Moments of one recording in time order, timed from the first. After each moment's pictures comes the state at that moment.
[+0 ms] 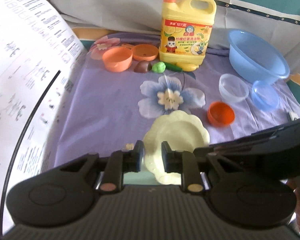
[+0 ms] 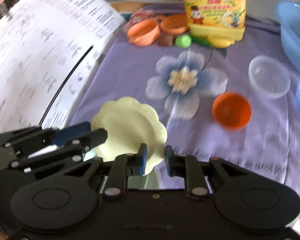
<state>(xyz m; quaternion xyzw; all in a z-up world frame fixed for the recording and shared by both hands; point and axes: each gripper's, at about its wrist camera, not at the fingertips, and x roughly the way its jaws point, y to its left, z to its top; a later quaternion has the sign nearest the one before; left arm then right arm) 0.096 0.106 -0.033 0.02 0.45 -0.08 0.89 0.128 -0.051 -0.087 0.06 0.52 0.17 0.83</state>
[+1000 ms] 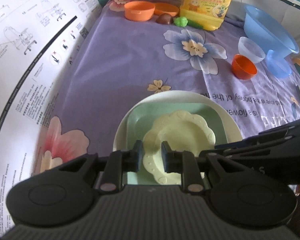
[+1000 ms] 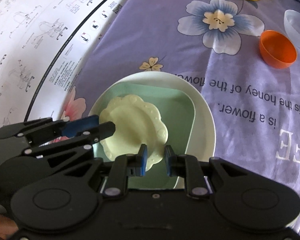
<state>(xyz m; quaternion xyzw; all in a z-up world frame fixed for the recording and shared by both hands) 0.058 0.166 -0.106 -0.01 0.52 -0.08 0.85 0.081 0.005 -0.140 0.05 0.58 0.19 0.79</state>
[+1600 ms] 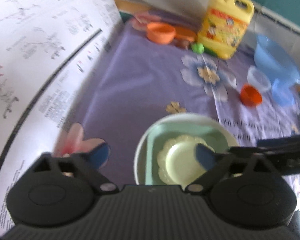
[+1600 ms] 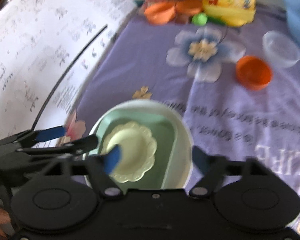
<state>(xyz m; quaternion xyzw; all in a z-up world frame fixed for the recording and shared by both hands) 0.043 0.199 -0.076 -0.06 0.46 -0.03 0.88 0.069 -0.026 -0.107 0.06 0.51 0.17 0.84</state>
